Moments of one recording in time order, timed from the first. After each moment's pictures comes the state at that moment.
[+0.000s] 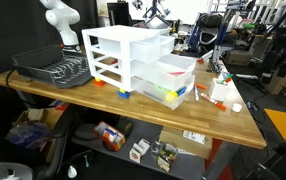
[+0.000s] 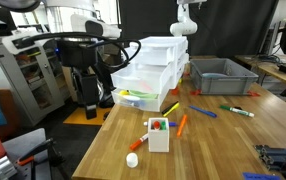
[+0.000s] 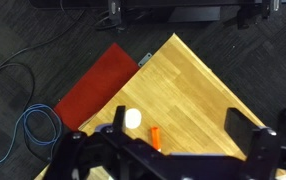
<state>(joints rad) -0.03 -0.40 -0.07 -2.80 -0.12 2.28 0.00</state>
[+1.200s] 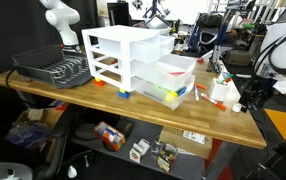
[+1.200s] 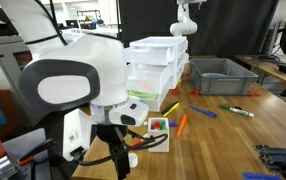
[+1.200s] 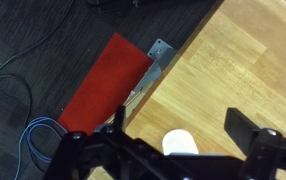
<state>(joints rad) -0.10 0.24 -0.15 -2.74 -0.11 2.92 0.00</state>
